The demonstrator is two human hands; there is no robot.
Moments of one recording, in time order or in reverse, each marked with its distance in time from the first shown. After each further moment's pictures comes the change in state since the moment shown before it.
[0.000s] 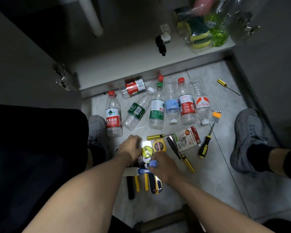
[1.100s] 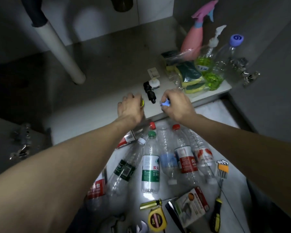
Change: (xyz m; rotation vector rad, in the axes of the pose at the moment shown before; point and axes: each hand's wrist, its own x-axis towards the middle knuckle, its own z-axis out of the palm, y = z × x) left_hand 0.236 0.171 -0.196 0.285 0.445 0.204; right_hand 0.251 -0.125 -0.302 -0.407 0.559 -0.216
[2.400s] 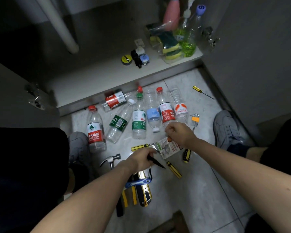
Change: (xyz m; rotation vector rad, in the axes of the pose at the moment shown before) left_hand -0.304 0.016 0.114 -0.412 -0.726 0.171; right_hand -0.268 0.041 0.018 0.241 -0.359 0.296
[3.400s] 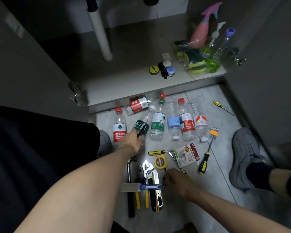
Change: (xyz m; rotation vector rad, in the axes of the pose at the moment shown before) left_hand -0.040 -0.041 -0.091 0.025 0.473 -0.415; right_hand -0.085 0.004 0.116 -0.154 -0.340 -0.154
